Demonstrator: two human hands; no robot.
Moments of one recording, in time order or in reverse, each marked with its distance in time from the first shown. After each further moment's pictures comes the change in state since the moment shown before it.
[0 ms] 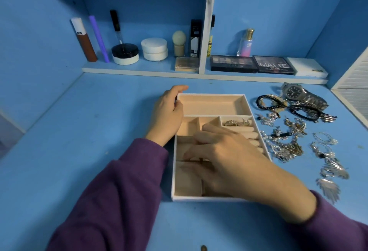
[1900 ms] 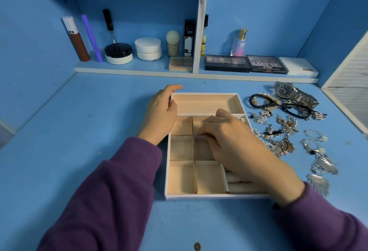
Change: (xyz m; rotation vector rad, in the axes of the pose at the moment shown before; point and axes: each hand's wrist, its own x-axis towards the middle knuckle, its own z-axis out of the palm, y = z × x) left_hand -0.002 0.002 -0.003 0.056 -0.025 0.013; right_hand 0.002 0.028 0.008 -0.113 -0.042 0.308
